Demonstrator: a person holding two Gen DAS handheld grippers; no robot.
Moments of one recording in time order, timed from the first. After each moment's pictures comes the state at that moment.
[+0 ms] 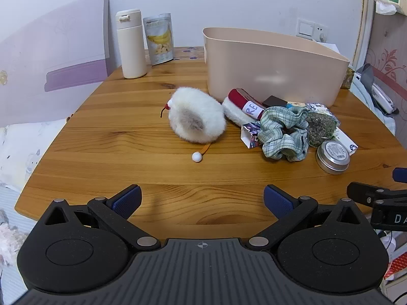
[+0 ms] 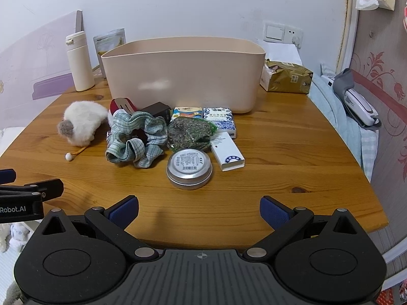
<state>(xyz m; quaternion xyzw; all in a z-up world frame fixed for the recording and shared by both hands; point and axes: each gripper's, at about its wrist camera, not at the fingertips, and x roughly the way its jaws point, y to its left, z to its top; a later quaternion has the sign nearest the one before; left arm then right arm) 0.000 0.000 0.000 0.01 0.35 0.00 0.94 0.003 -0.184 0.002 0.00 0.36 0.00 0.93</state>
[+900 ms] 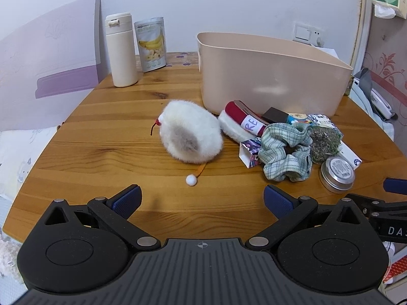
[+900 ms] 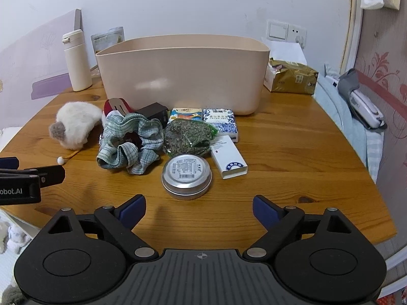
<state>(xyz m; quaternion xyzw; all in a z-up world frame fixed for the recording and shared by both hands) 0.033 0.001 -0.002 0.00 0.34 -0.02 0.94 0.023 -0.189 -0.007 0.01 0.36 0.01 0.93</state>
